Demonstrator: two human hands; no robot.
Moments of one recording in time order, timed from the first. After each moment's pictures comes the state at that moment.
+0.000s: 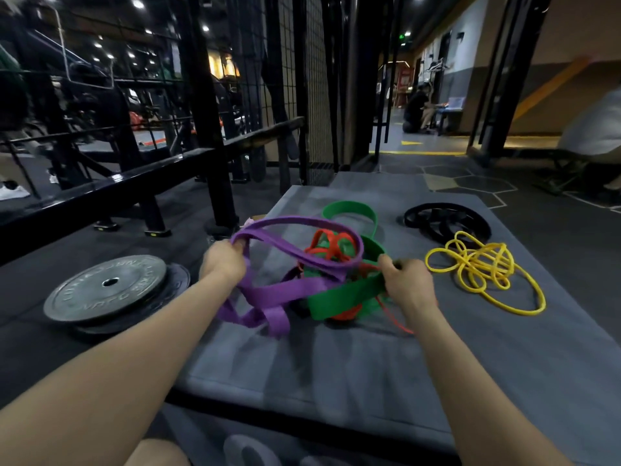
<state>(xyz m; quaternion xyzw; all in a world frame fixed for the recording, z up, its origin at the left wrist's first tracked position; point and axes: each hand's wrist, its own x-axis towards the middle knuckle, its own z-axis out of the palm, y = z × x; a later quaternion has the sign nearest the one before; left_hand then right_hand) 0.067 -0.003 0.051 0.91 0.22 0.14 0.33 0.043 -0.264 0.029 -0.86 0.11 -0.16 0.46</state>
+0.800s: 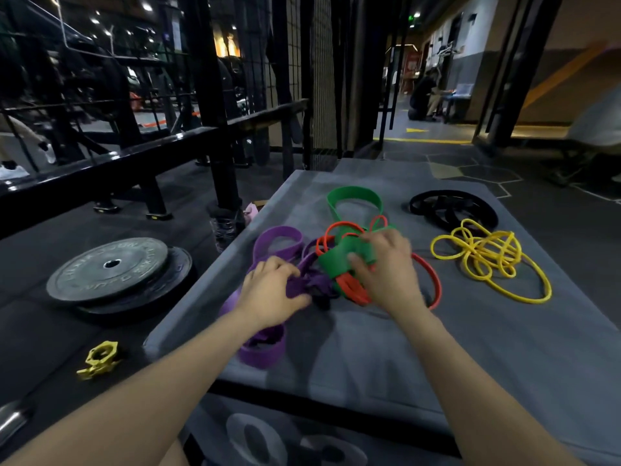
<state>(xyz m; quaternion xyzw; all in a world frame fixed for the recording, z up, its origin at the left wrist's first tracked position) 0.022 -0.041 -0.005 0.98 -0.05 0.09 0.17 0.034 -0.236 0.013 -0.91 -0.09 -0.27 0.30</state>
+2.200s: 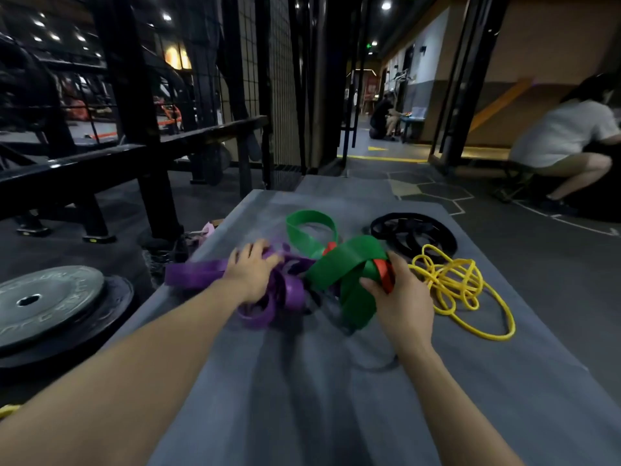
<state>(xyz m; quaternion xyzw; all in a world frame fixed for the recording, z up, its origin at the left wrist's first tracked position) 0.170 -0.086 0.009 0.99 -0.10 0.06 -0.03 0.068 -0.306 0.017 -0.89 0.09 -0.26 0.35</state>
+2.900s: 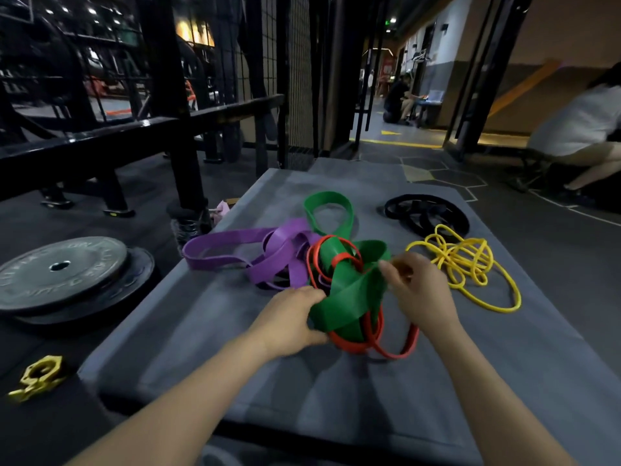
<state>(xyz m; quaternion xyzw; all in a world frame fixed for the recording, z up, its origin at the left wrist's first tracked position) 0.037 -0.103 -0.020 0.94 -0.25 0.06 0.24 0.040 -0.311 0.007 -0.91 -0.01 -0.23 0.36</state>
